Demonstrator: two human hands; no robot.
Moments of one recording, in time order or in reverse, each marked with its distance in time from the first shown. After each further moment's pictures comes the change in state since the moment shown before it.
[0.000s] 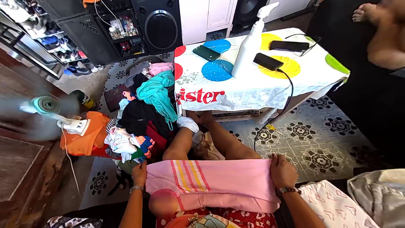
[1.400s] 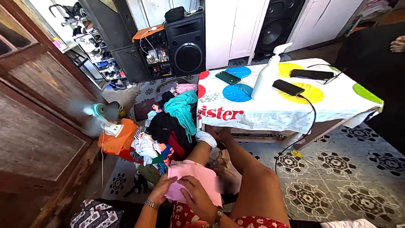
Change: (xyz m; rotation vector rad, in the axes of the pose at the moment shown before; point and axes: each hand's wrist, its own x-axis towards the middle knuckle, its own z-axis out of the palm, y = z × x) left_hand -0.107 0.061 -0.055 -0.829 -0.516 0.012; right_hand -0.198 -0.201 0.075 0.702 -0.427 -1.205
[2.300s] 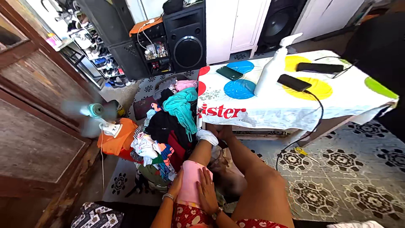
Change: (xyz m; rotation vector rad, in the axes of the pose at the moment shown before) left_hand 0.065 -0.064 0.030 0.397 0.081 -0.023; right_hand -0.002 0.011 -0.022 -0.060 0.012 0.685
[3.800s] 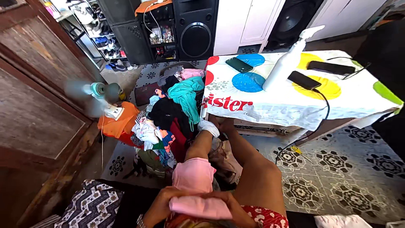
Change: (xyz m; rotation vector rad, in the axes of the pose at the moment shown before) left_hand -0.130 -0.012 -0.051 0.168 -0.147 0.755; right_hand -0.053 0.083 -0.031 0.476 -0.317 -0.482
